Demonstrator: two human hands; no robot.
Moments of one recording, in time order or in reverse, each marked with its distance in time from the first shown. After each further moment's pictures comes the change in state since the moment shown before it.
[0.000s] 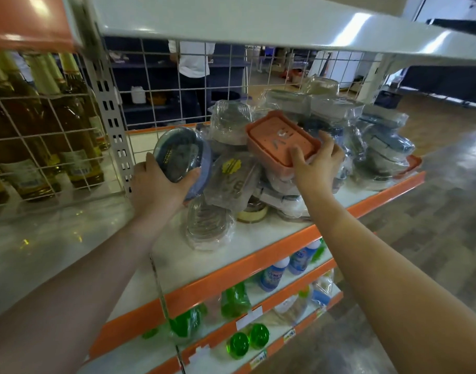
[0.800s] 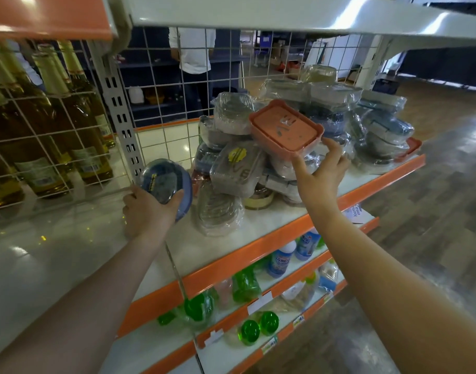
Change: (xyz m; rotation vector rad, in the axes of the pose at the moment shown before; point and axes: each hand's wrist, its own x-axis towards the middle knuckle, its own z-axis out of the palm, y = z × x) left_hand -0.026 -0.057 -0.002 0.134 -0.049 -0.220; right_hand -0.054 0.011 -0.009 0.107 0.028 -0.022
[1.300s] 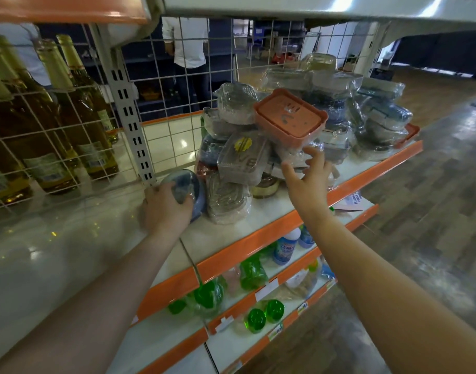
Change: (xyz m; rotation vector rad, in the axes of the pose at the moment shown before) left_hand -0.014 -0.010 -0.005 0.030 -0.084 0.207; right_hand -0.043 -0.004 0.015 -0.007 -0.082 0.053
